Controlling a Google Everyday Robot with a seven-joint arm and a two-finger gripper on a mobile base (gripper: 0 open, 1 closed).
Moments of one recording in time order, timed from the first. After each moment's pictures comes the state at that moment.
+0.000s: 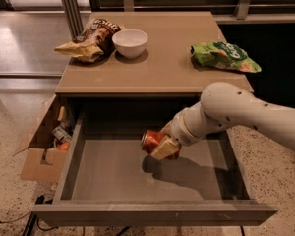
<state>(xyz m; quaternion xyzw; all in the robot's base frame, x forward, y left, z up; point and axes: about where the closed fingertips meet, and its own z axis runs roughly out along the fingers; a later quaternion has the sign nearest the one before) 0.531 -0.052 0.685 -0.55 0.77 0.17 0.26</state>
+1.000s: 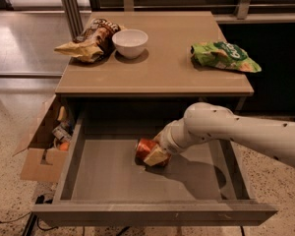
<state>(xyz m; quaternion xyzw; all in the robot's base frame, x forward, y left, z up) 0.548 -0.032 0.618 -0.54 0.78 0.15 0.26</state>
